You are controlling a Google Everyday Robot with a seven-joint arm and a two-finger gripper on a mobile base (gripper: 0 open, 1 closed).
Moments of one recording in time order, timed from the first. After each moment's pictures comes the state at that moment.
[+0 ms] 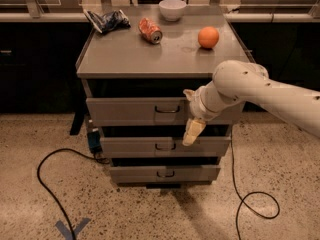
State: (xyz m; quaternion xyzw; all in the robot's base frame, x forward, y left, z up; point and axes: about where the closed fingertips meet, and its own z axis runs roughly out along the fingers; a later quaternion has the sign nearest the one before) arm 0.633 -0.095 0.700 -0.68 0.68 0.02 0.27
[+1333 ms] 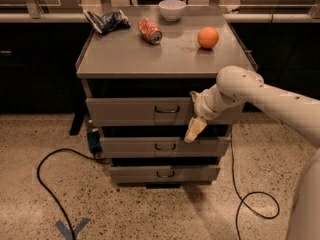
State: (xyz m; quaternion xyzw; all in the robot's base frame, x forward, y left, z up) arm 0.680 -0.115 0.640 -0.65 0.71 0.06 0.27
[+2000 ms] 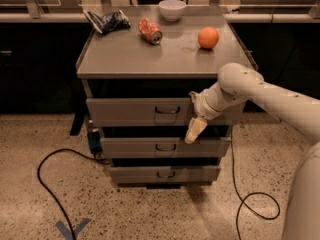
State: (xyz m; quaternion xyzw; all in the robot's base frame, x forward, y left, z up) arm 0.678 -0.109 0.641 -0.66 0.70 0.09 0.26
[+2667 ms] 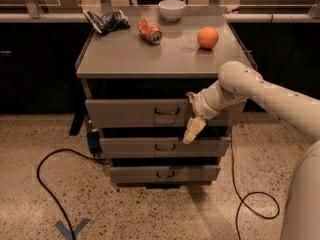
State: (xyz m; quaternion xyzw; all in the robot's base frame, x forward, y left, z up) arm 0.670 -0.099 0.646 -0.66 0.69 0.12 0.26
